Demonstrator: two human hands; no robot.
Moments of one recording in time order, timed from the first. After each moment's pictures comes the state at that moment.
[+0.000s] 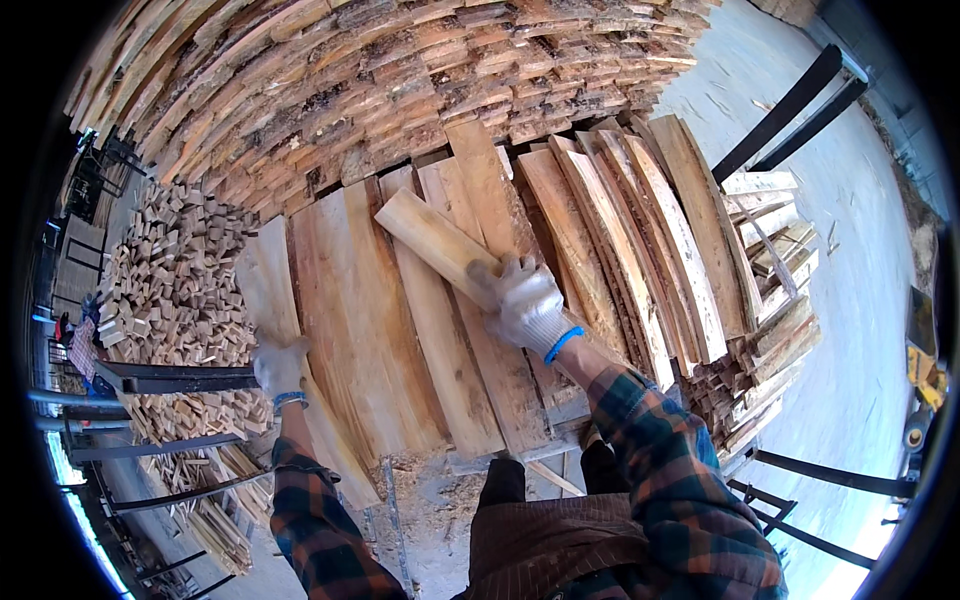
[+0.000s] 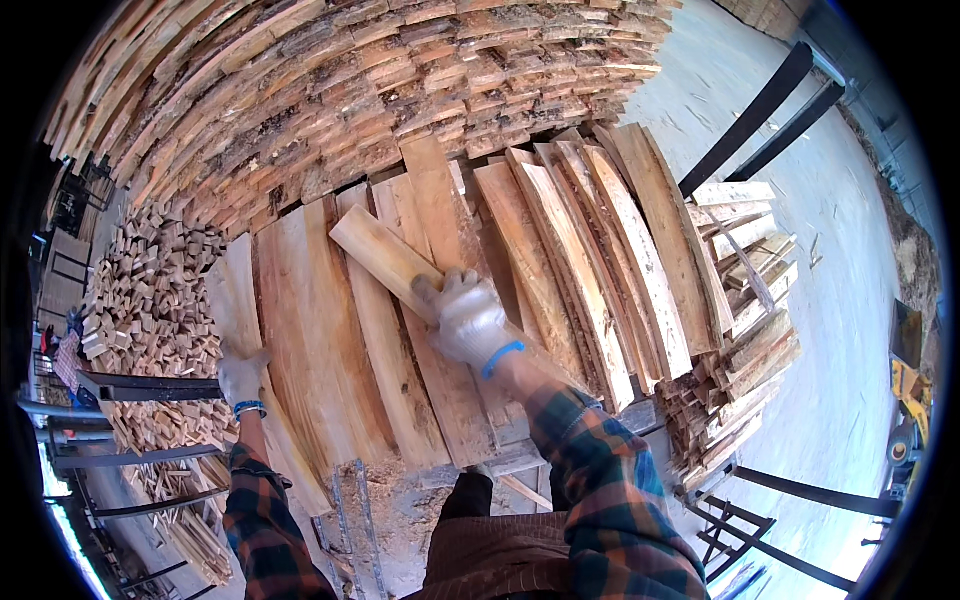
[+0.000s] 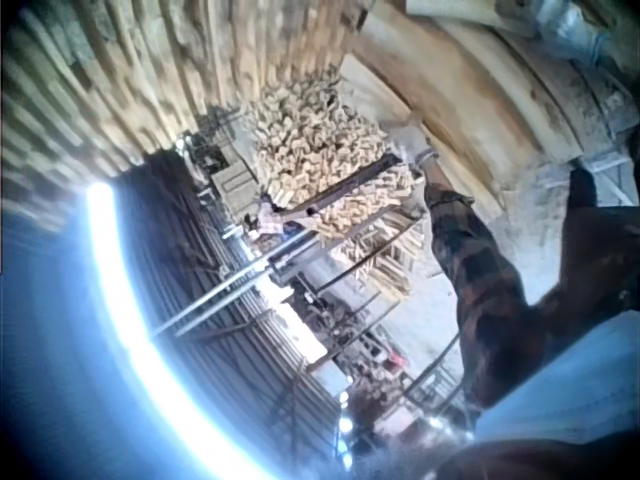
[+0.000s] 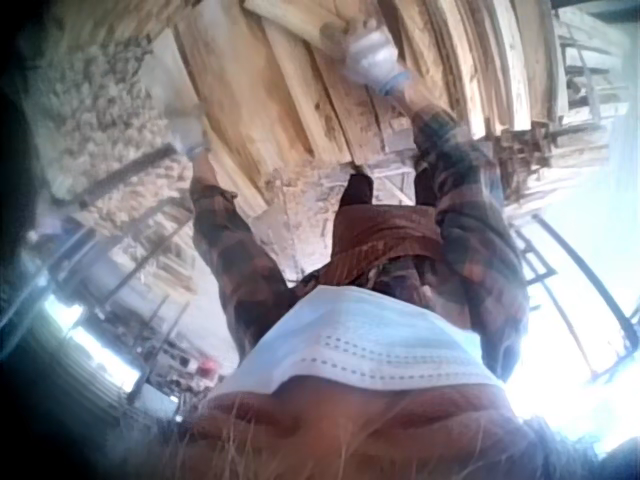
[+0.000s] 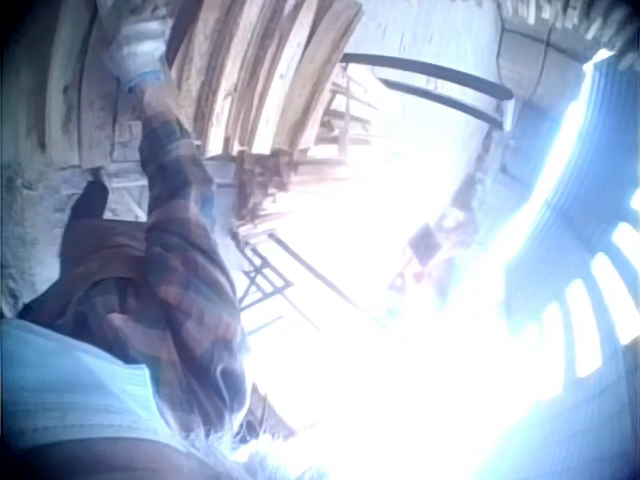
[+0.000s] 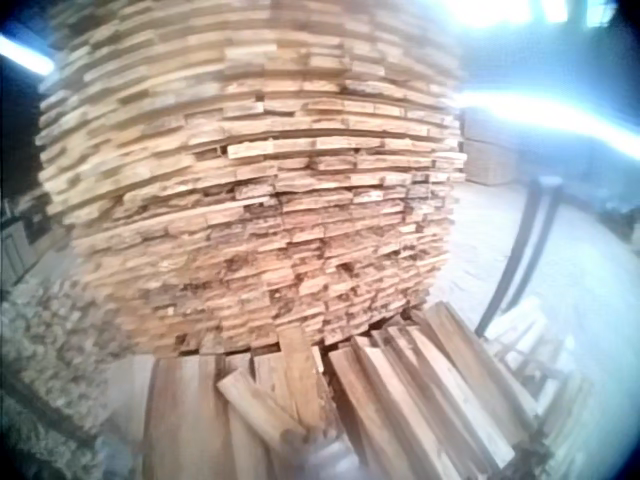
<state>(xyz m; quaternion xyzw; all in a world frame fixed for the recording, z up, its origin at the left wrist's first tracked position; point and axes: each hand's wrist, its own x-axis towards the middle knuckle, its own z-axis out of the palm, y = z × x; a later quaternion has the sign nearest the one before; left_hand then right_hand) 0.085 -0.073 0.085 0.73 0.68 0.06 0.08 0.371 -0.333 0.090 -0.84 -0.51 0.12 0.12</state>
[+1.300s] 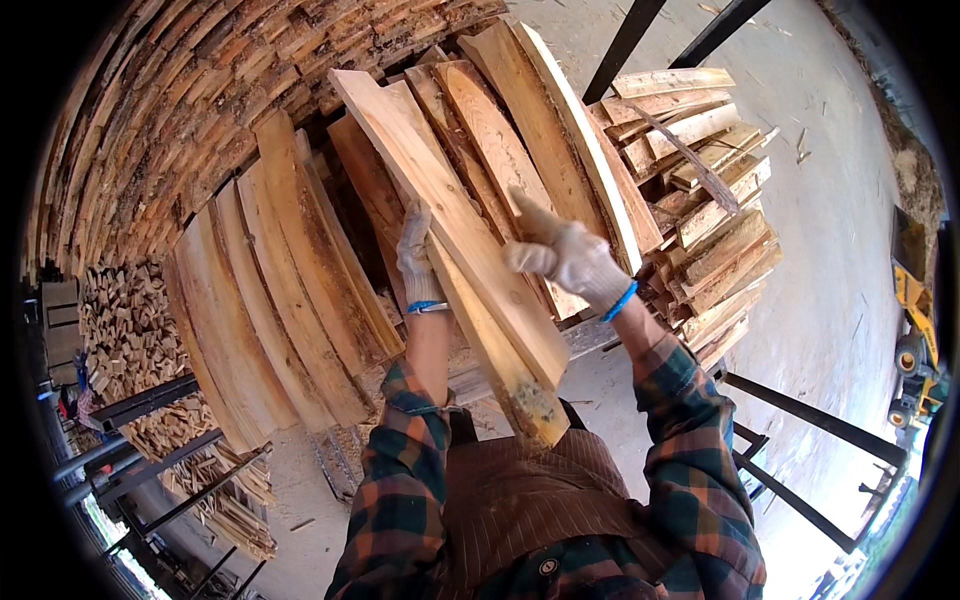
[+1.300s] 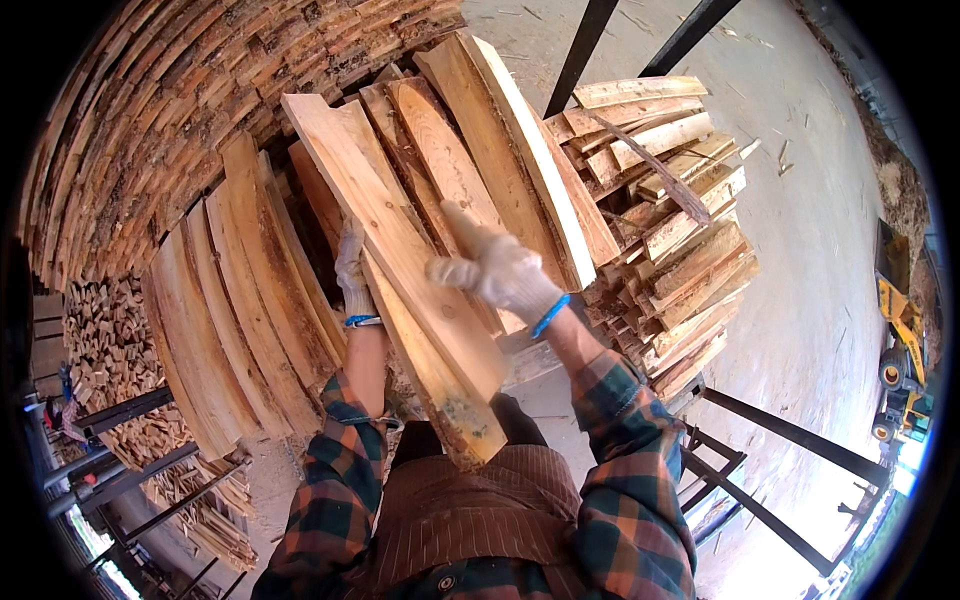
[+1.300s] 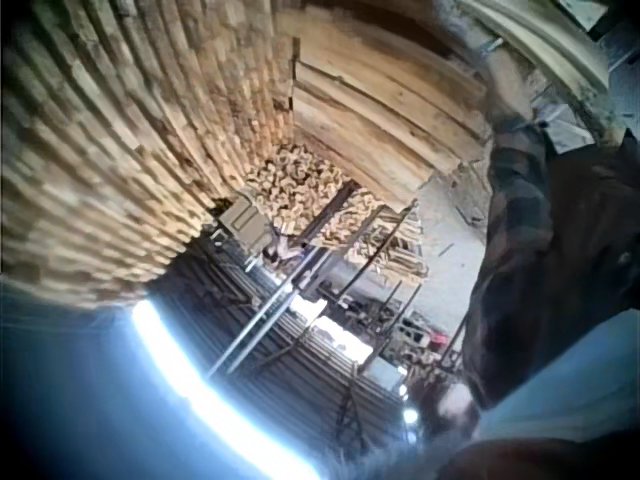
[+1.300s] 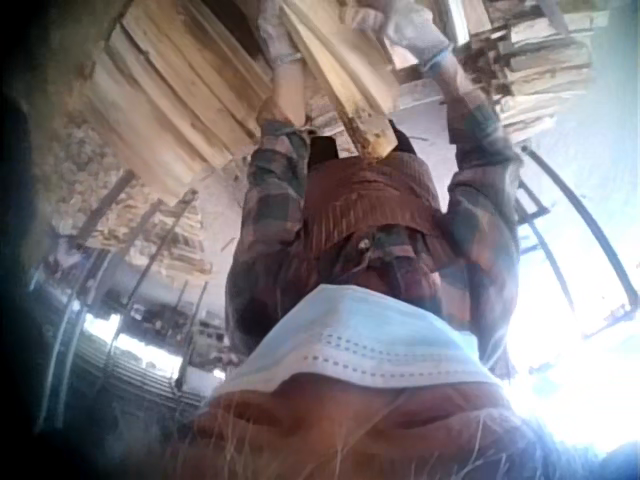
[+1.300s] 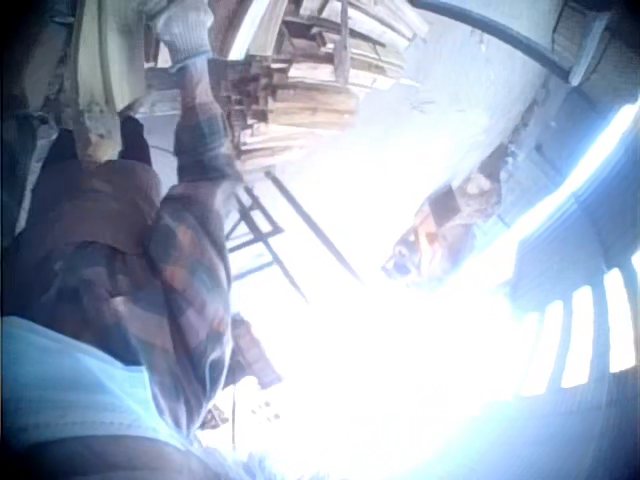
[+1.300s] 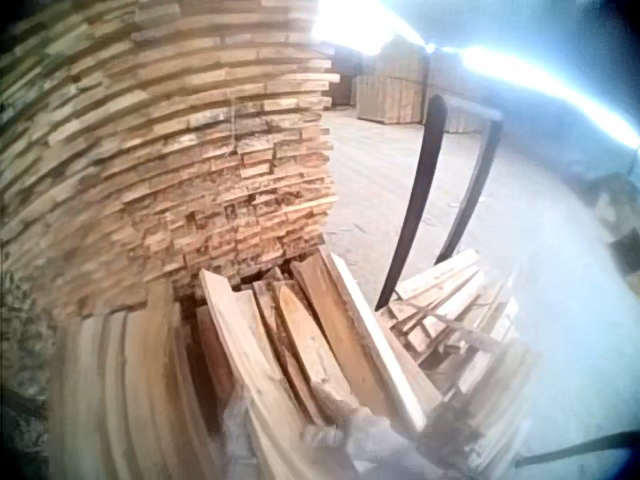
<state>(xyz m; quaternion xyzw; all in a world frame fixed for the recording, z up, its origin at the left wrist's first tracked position) 0.458 -0.453 0.052 0.33 0.34 0.24 0.85 0.562 -0.624 0.089 -0.78 -0.30 0.35 0.42</state>
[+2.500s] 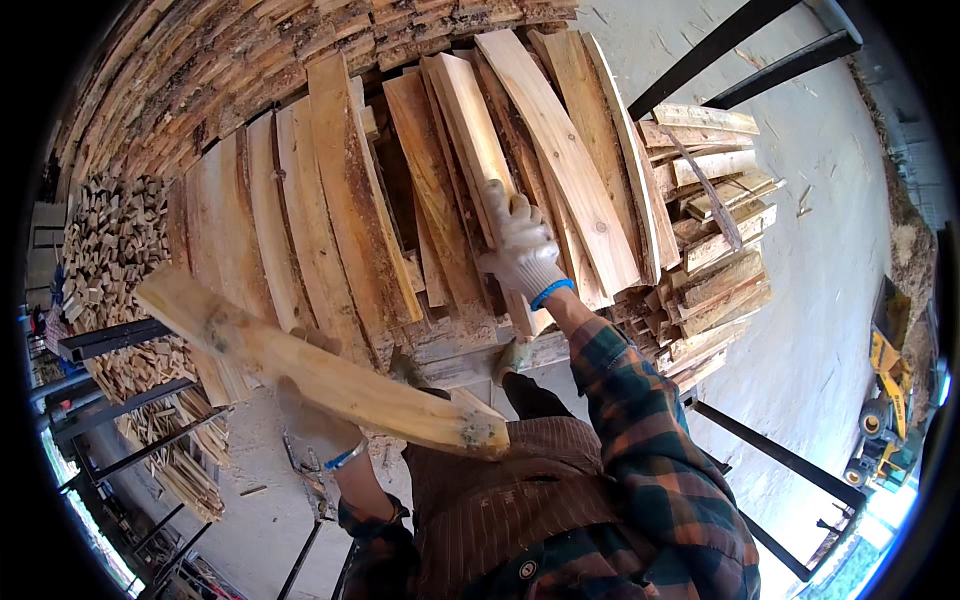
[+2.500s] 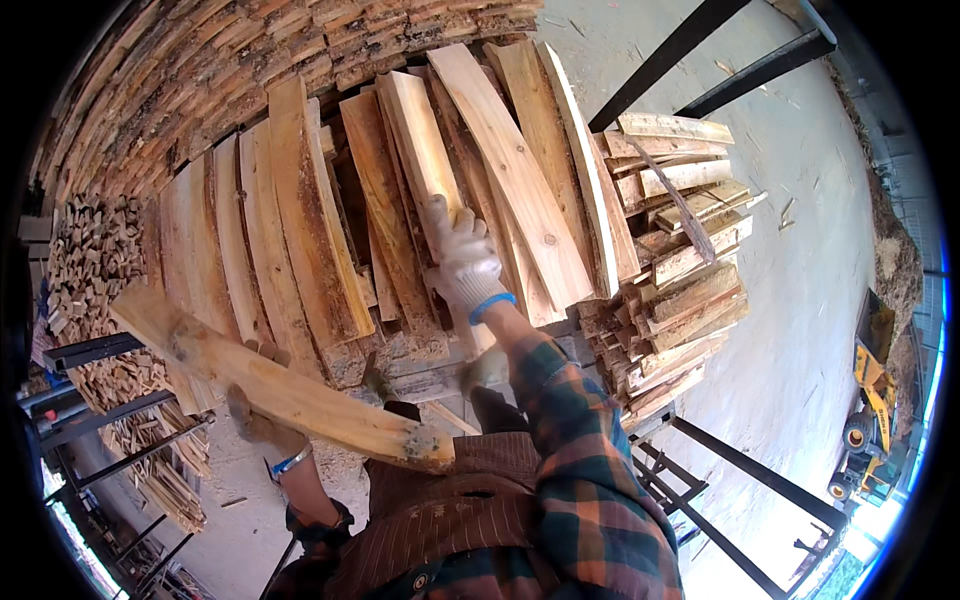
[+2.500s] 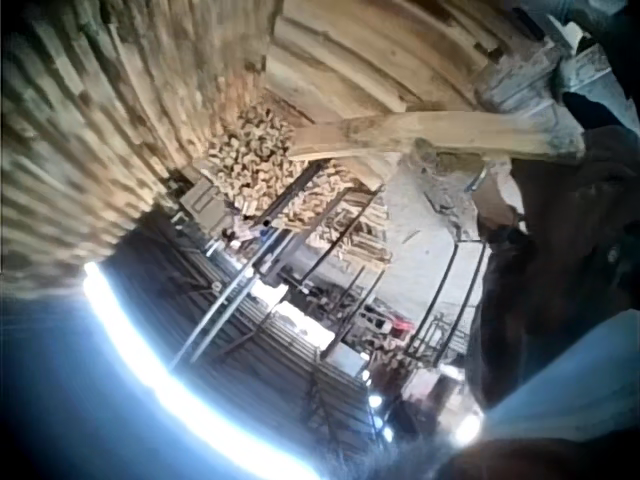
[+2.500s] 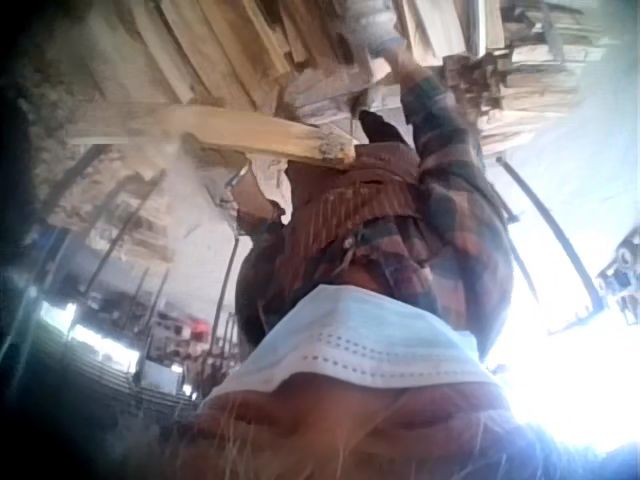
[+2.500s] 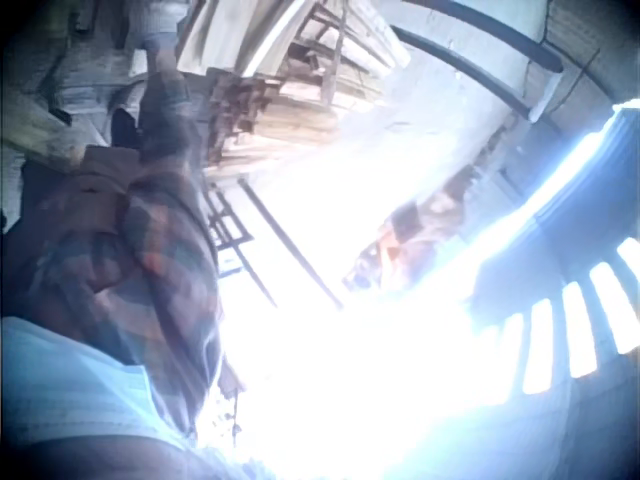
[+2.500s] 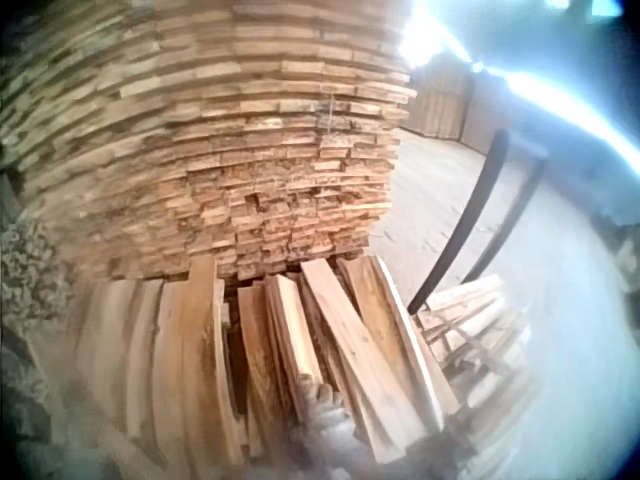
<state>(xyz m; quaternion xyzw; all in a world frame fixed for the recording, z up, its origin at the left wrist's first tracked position) 0.184 -0.416 0.082 0.25 0.21 0.43 0.84 0.497 -0.518 0.067 -0.90 -0.32 0.29 0.00</state>
